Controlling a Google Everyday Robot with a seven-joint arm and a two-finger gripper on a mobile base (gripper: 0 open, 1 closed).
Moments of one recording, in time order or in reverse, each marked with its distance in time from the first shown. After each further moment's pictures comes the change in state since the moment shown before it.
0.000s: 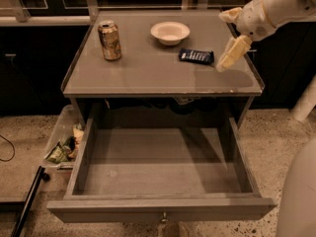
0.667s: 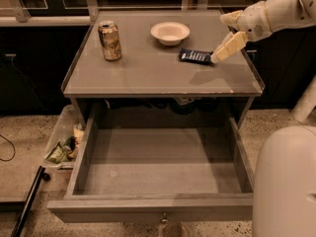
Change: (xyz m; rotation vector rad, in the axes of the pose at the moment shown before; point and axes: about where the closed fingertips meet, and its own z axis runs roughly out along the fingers) arm 0.002 -0.028 0.016 -0.019 -0.197 0.202
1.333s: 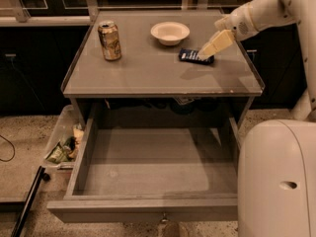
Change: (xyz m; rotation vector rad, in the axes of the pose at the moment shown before) arm 0.004 -0.015 0.026 0.028 0.069 0.173
